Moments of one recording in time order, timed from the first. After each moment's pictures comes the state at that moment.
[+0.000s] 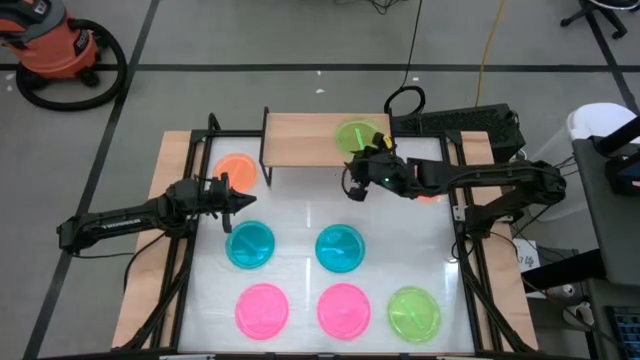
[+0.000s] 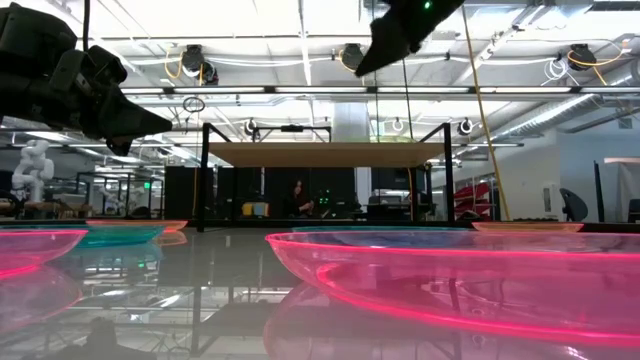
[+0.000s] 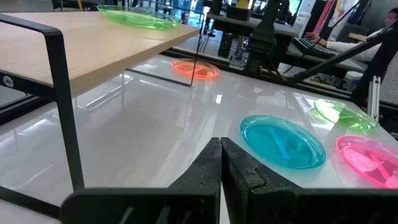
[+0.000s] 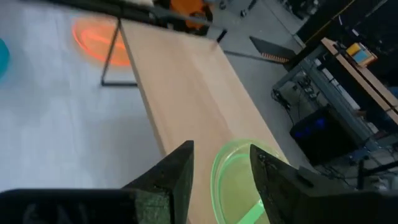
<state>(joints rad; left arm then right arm) 0.30 0.22 0.01 0.07 0.16 -0.17 -0.07 1.37 1.11 -0.27 0.59 -0.23</state>
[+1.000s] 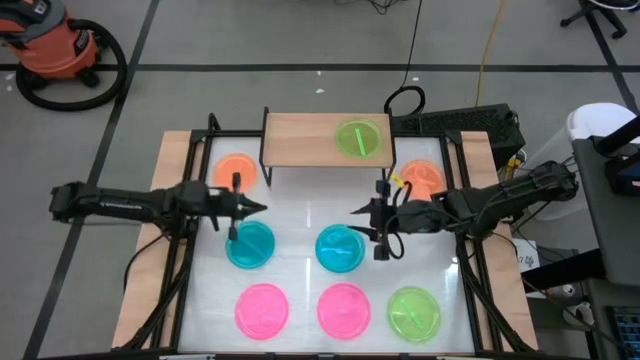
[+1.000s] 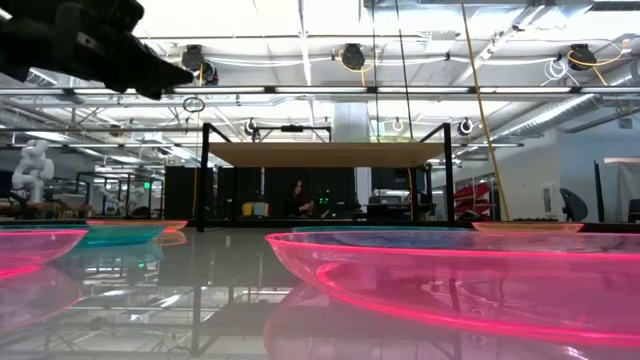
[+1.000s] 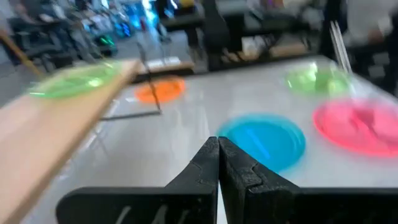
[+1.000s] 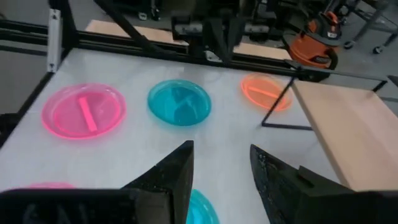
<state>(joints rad) 0.02 0.62 0.26 0.18 0.02 0.17 0.29 1.25 1.09 -0.34 0.37 0.03</state>
